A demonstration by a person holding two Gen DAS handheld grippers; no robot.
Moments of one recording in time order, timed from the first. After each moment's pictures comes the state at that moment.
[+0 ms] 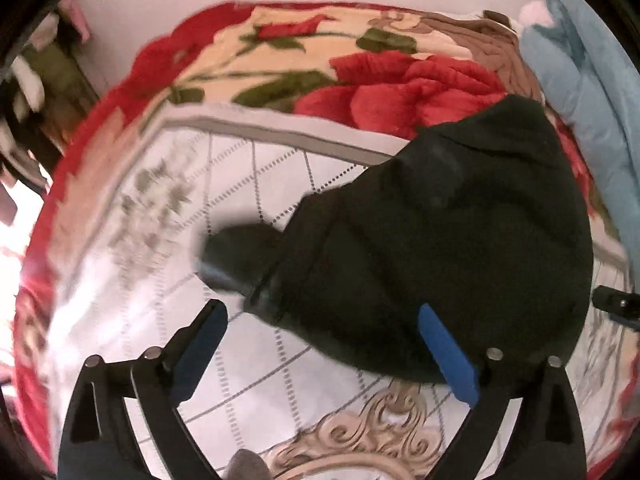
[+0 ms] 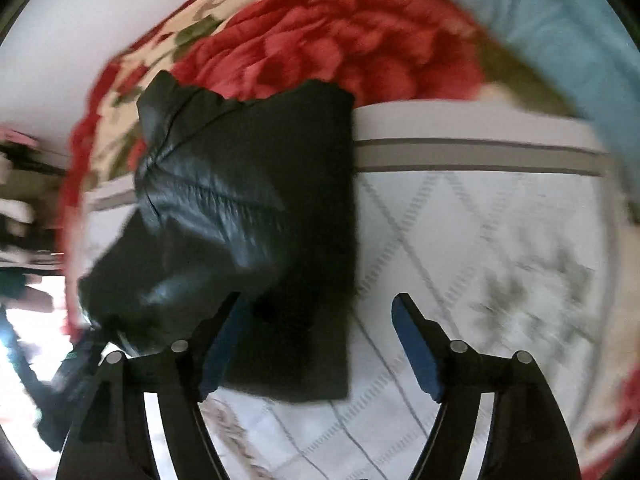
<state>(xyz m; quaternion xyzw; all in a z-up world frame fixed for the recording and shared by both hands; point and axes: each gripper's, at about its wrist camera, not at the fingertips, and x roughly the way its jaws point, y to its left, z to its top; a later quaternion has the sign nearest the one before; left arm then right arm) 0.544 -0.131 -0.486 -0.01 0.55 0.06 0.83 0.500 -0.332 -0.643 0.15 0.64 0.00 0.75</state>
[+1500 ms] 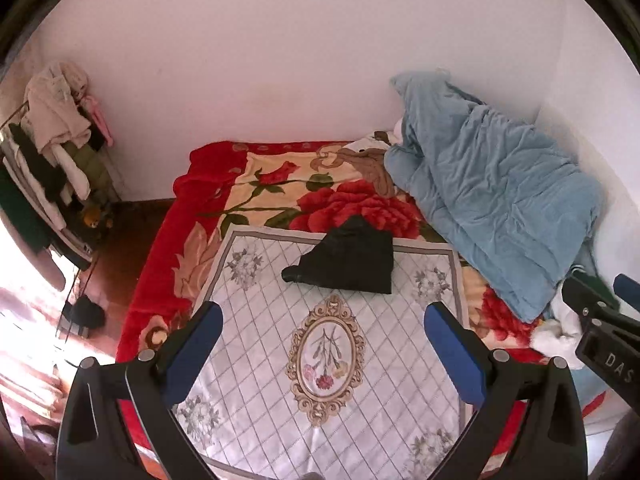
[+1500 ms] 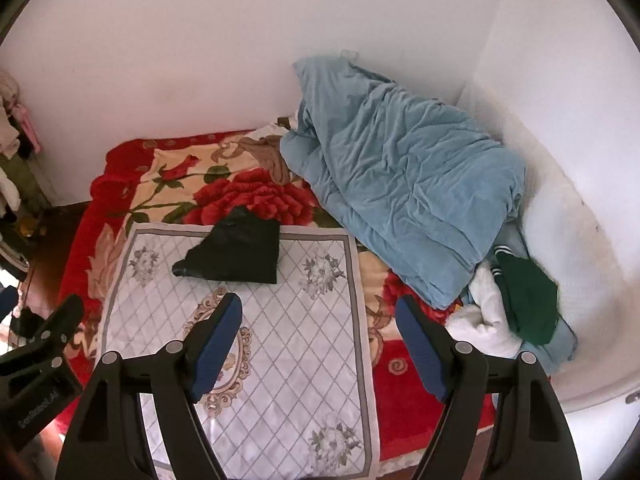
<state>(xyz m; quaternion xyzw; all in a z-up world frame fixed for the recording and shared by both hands) 0.237 -0.125 -0.022 0.01 0.44 -0.04 0.90 0.072 -0.214 -0.058 -0.01 0.46 -0.15 0.87</state>
